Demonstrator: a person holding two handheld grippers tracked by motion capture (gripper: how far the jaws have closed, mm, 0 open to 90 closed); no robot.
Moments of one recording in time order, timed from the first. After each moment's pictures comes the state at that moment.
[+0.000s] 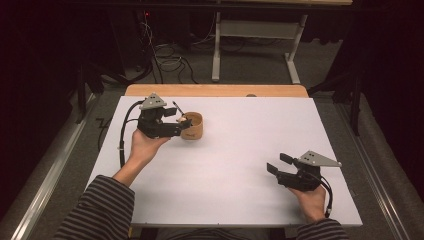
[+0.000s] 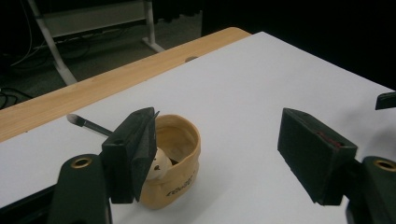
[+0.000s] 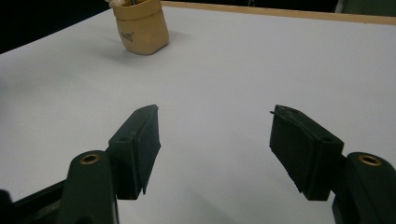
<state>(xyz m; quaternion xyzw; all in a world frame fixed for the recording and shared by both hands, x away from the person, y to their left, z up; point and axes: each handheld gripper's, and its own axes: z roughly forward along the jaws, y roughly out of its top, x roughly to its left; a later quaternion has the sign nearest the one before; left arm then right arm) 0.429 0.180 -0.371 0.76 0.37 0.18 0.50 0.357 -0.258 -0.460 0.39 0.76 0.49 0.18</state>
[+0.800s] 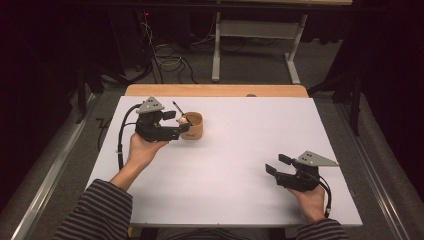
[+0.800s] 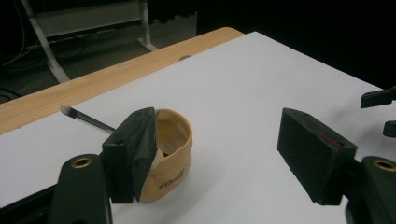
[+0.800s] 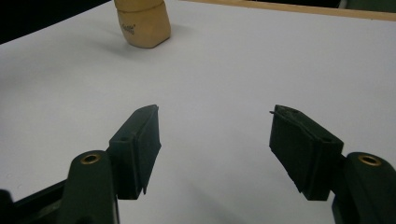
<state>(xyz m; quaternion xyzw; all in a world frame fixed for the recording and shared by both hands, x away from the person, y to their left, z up) 0.419 0.183 -0.373 0.76 0.37 0.17 0.50 0.358 -0.255 -0.462 0.39 0.77 0.48 0.18</state>
